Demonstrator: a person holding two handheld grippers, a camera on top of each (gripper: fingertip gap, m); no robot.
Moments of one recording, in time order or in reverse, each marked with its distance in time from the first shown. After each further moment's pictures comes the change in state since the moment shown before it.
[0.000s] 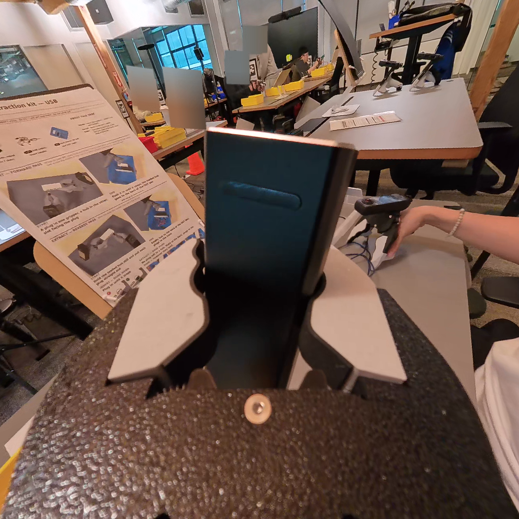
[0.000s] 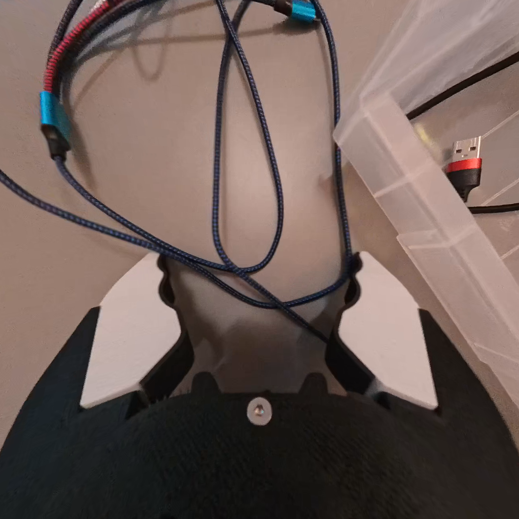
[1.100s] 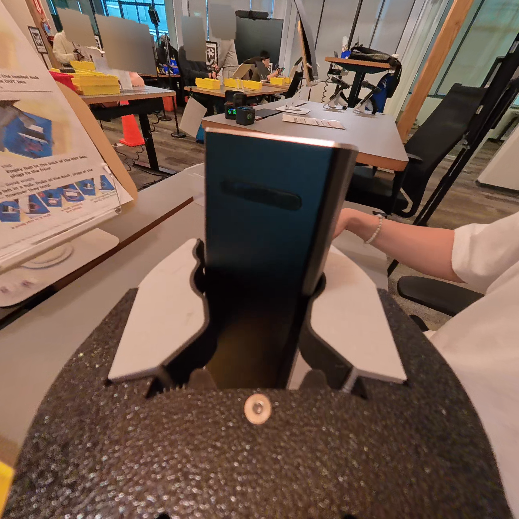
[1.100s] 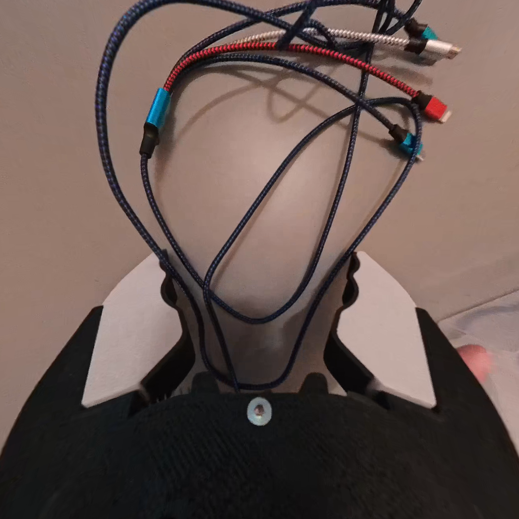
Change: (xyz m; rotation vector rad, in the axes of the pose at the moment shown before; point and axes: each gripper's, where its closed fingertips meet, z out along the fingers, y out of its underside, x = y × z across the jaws) left arm 0.074 0.085 0.038 0.003 0.166 -0.254; right arm -0.073 -0.074 0.037 -0.031 -0.117 -0.197
